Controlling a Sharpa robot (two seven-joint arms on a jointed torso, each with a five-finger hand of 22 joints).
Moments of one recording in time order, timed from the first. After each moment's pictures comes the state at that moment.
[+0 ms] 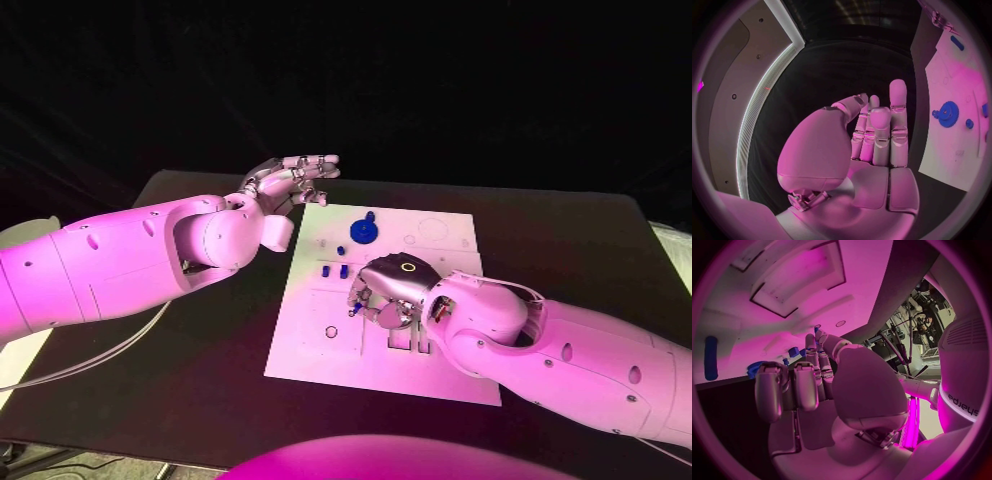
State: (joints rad) left arm 1.20 -0.88 -0.02 1.51 0.18 -0.22 0.35; left_hand 1.37 -0.13 0.48 -0.03 0.20 1.03 0.17 0.12 0.07 1.14 0.09 0.28 0.12 1.29 0.00 1.15 0.66 0.16 1.28 0.10 0.58 0.84; right arm 0.99 -0.61 0.01 1.64 -1.82 -0.19 -0.15; right_hand 1.39 -0.09 0.52 -0.03 0.05 1.20 0.12 0.08 0.11 1.27 0.05 0.07 0.12 1.46 -0.02 1.39 1.30 0.05 1.46 0.08 1.43 1.31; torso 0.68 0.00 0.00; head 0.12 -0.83
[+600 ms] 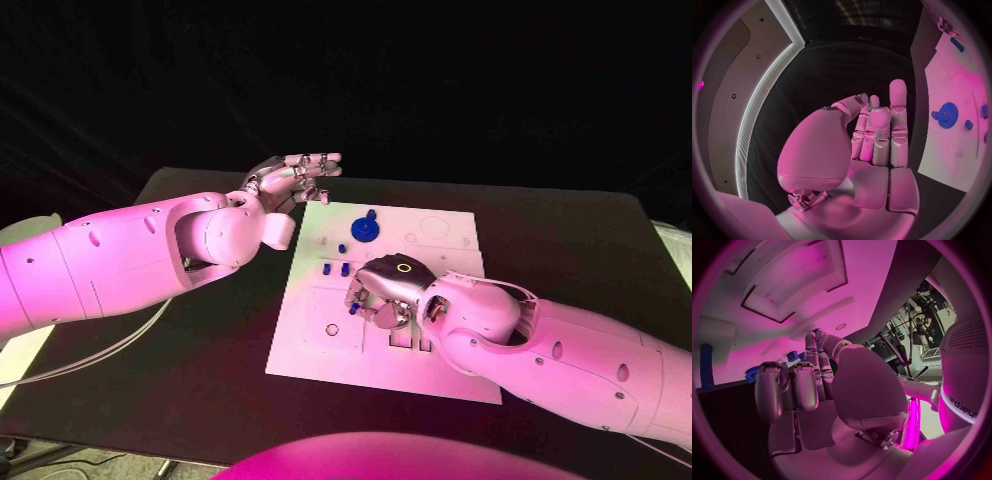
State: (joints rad) left arm 1.20 -0.88 -0.02 1.51 0.18 -0.21 0.34; left_hand 1.37 -0.13 0.48 -0.03 0.20 1.03 0.17 0.12 0.07 1.13 0.09 0.28 0.12 1.29 0.00 1.15 0.66 0.16 1.28 0.10 0.58 0.84; right arm 0.98 -0.59 0.00 1.61 -1.83 -0.18 -0.15; right_hand 1.39 -0.09 0.52 -0.03 0.05 1.19 0.12 0.08 0.11 1.27 0.06 0.07 0.12 1.46 -0.02 1.39 1.30 0.05 1.46 0.08 1.43 1.31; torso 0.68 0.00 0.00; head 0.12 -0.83
